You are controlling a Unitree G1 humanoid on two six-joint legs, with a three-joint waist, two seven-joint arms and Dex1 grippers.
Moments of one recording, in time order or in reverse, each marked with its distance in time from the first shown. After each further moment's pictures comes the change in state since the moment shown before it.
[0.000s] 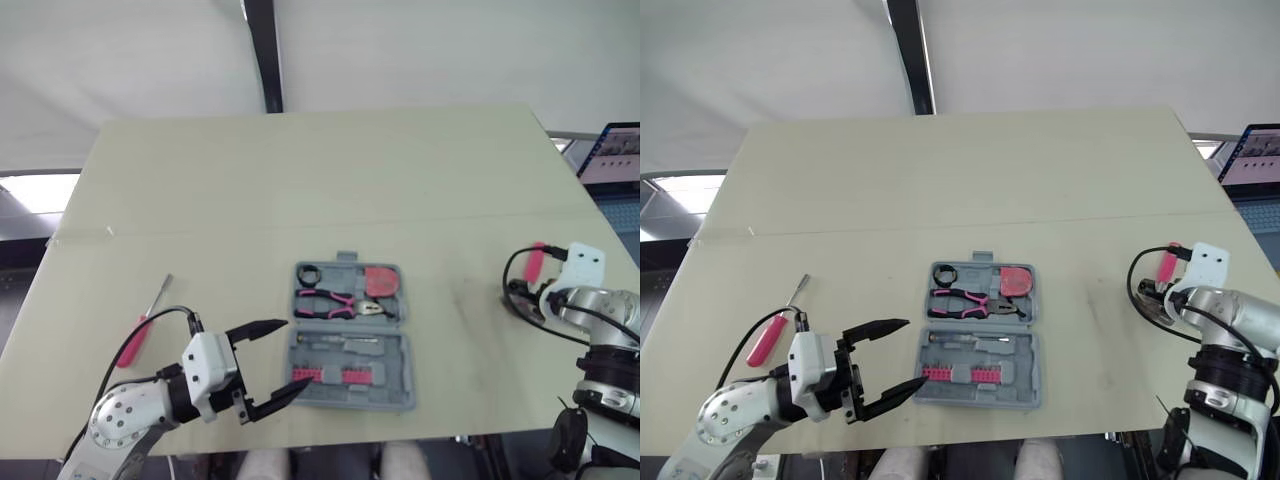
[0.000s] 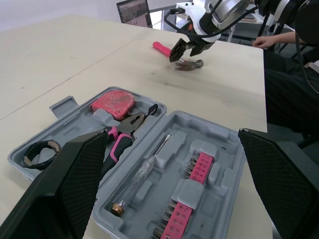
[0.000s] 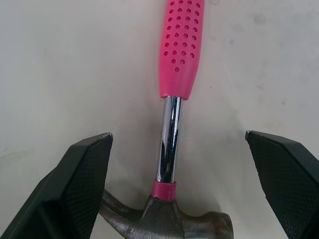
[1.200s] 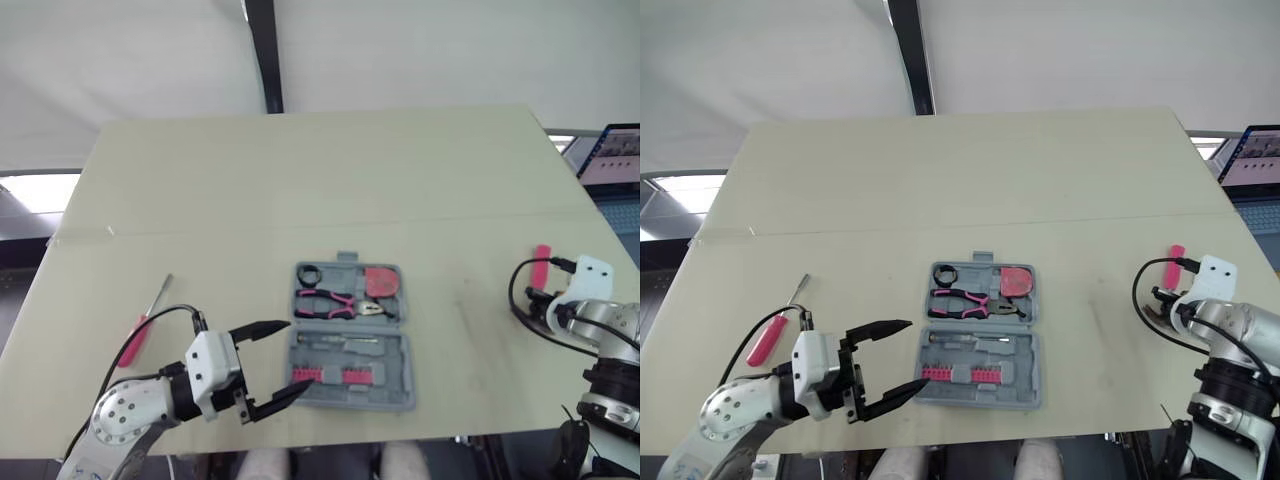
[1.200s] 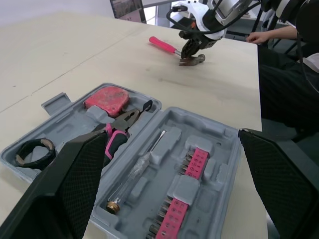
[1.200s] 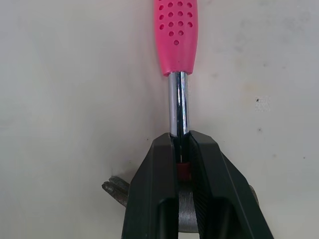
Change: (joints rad) left arm -0.004 0.025 -0.002 0.007 0.001 0.011 -0.028; right arm 0.066 -0.032 0.004 -0.046 0.002 0.058 0.066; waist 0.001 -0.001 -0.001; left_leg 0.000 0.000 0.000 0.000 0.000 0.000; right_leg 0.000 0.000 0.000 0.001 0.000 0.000
